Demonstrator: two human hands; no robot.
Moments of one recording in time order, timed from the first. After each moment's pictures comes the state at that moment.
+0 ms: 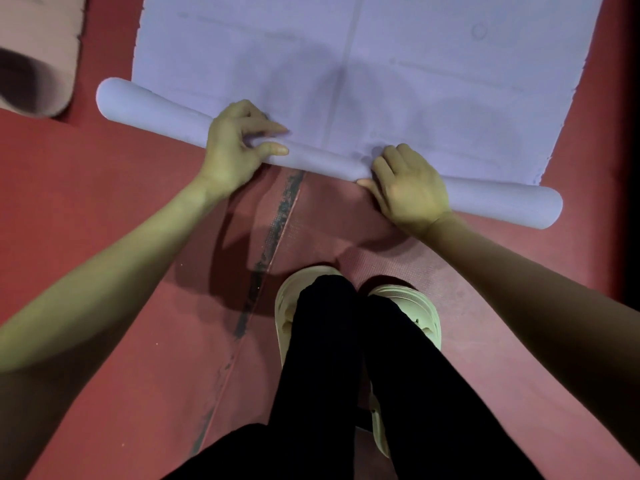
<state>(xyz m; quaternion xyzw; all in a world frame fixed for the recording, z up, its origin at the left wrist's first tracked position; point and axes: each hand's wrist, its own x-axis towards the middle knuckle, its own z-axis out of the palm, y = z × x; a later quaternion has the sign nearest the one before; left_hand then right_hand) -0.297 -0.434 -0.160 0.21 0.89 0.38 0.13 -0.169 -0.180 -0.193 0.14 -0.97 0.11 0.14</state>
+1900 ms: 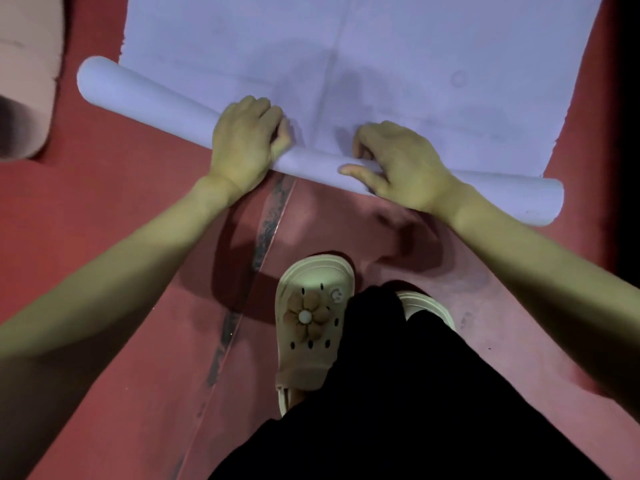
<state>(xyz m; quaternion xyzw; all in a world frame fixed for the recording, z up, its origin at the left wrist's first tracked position) -0.347 -0.361 -0.169 0.33 0.94 0.10 -0.03 -0.256 -0.127 -0.167 0.14 -0.95 0.27 -0.02</state>
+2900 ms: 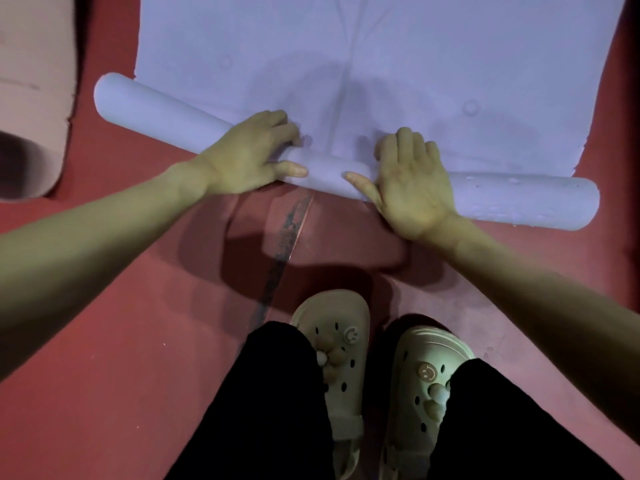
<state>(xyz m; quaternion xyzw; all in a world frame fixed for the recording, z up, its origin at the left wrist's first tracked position) -0.406 -0.368 -0.151 0.46 0.85 0.17 0.21 -0.272 -0.148 -0.177 0.02 -1.00 0.06 0.04</state>
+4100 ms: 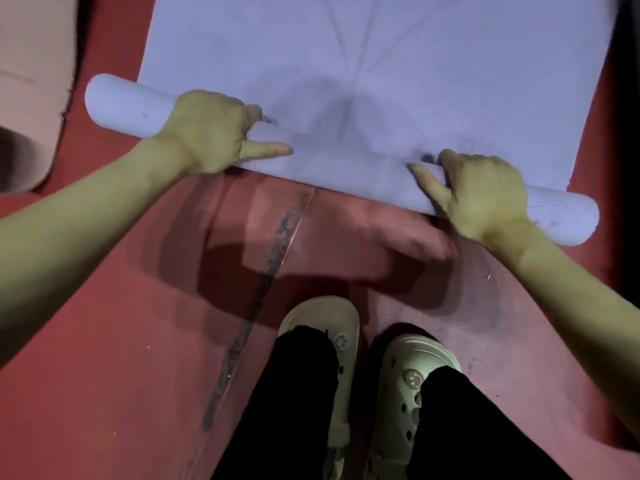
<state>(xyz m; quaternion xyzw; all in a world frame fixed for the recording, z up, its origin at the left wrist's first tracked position) -0.434 -0.390 -0.145 0.40 0.91 -0.01 0.10 -0.256 -0.073 -0.151 -0.01 -1.00 0.08 0.01</state>
